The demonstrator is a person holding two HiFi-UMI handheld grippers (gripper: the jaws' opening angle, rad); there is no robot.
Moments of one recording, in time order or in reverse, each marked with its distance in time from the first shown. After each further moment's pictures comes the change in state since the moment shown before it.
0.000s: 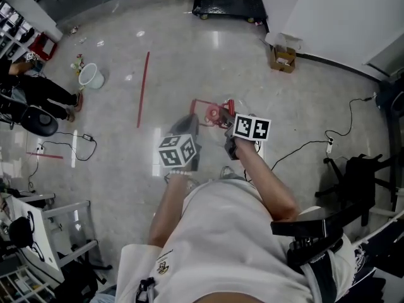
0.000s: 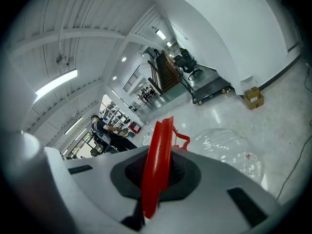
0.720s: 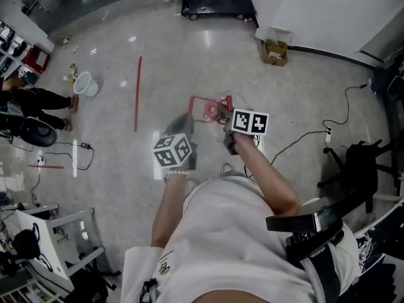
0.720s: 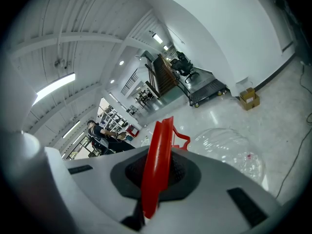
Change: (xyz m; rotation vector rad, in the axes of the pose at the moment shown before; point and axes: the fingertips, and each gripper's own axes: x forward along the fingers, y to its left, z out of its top) left arm -0.007 -0.011 0.002 -0.014 -0.011 -0.021; right arm -0.019 -0.011 0.007 0.019 -0.043 -0.025
